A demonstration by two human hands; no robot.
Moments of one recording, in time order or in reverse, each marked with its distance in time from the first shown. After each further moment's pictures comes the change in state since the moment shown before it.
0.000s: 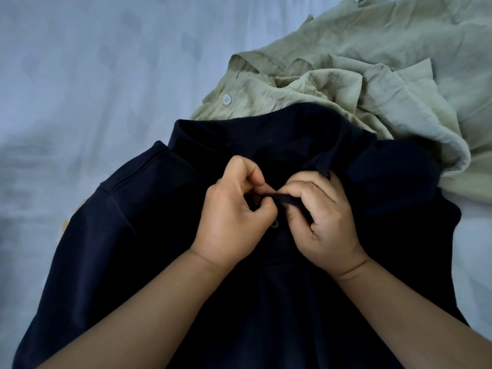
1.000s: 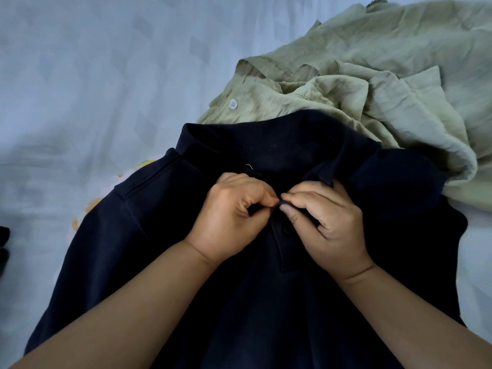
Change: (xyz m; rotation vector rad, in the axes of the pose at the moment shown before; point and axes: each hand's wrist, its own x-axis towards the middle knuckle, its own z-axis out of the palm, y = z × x) left_hand 0.015 -0.024 -0.010 0.274 -0.100 0.421; right_hand 0.001 0.002 -0.001 0.104 0.060 -0.016
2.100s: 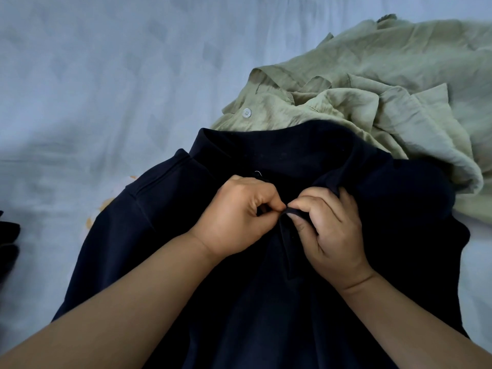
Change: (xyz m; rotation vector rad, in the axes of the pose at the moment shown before) left_hand 0.006 -0.001 -0.015 -0.061 -0.151 -0.067; right_hand -0.003 -0.004 0.004 -0.237 -0.064 -0.048
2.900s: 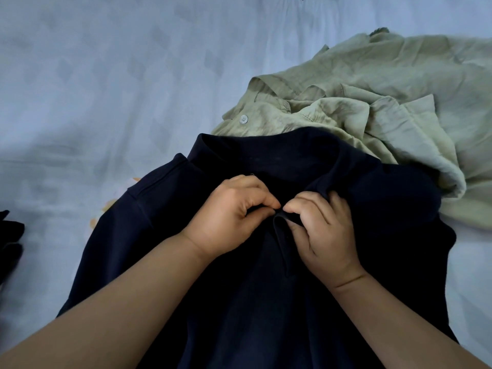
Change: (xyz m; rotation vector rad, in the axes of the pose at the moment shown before) left_hand -0.004 -0.004 -0.005 0.031 0.007 0.014; right_hand 0.000 -0.003 0.000 -0.070 0.002 -0.019
